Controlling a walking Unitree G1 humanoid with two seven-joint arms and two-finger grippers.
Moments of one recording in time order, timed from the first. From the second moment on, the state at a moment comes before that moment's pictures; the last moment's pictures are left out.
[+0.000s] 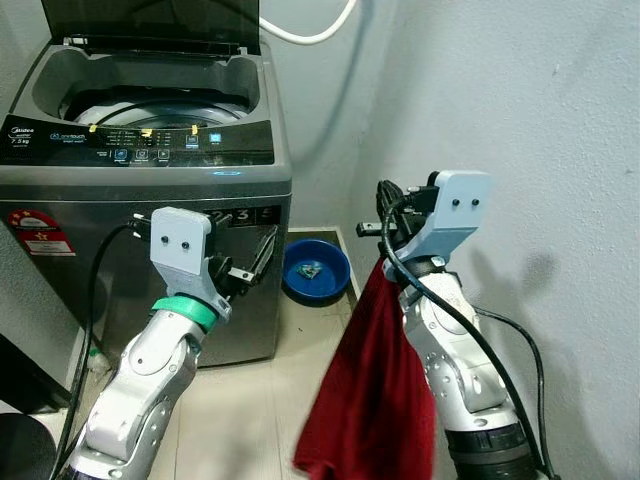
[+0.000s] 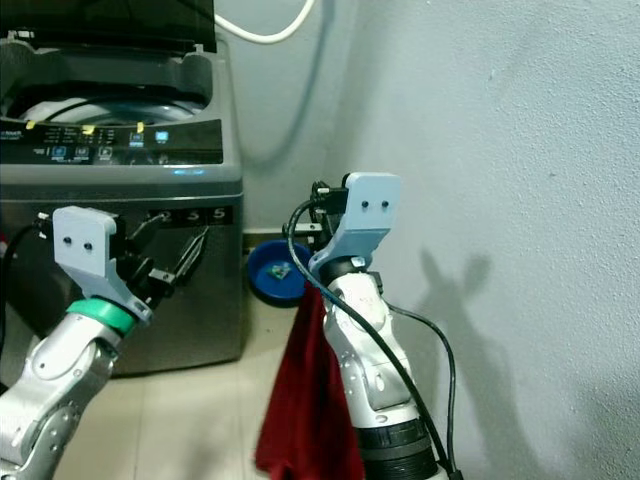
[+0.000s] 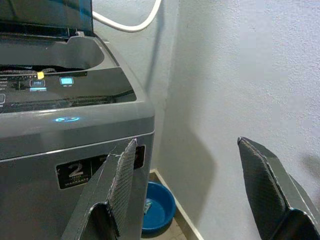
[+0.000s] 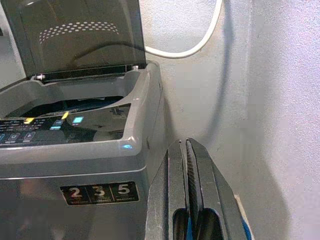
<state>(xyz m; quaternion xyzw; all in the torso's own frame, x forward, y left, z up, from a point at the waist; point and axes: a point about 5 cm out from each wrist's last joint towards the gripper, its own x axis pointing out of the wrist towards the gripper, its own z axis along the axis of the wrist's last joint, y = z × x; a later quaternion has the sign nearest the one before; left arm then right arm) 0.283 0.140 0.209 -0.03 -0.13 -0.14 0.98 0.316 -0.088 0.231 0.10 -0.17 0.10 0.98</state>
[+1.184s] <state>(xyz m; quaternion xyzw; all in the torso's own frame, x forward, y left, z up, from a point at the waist) 0.288 0.133 0.210 -0.02 -0.11 -0.10 0.99 0.323 -0.093 0.221 0.09 -0.16 0.07 0.98</state>
